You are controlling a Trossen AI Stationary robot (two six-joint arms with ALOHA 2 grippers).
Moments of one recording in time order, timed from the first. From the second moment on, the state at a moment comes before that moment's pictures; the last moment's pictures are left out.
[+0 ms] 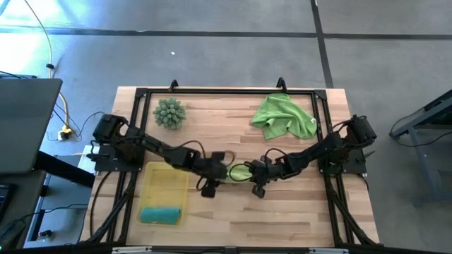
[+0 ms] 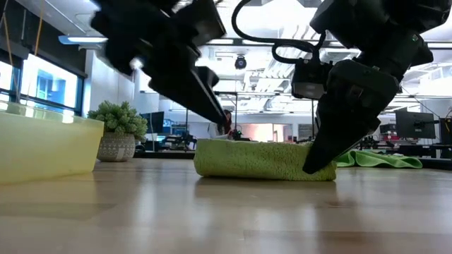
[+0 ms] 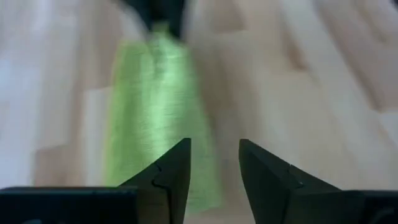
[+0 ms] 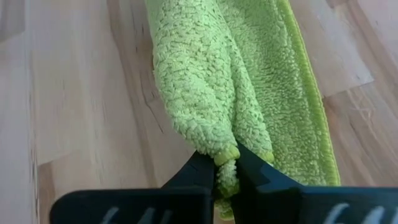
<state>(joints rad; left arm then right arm) -0.12 1.75 0.97 -0.03 -0.02 0.00 0.32 1.74 0.70 0.03 0.12 0.63</state>
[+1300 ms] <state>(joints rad) -0.07 1.99 0.98 0.15 0.16 -0.42 0.35 1.43 0.69 -0.12 -0.07 0.44</state>
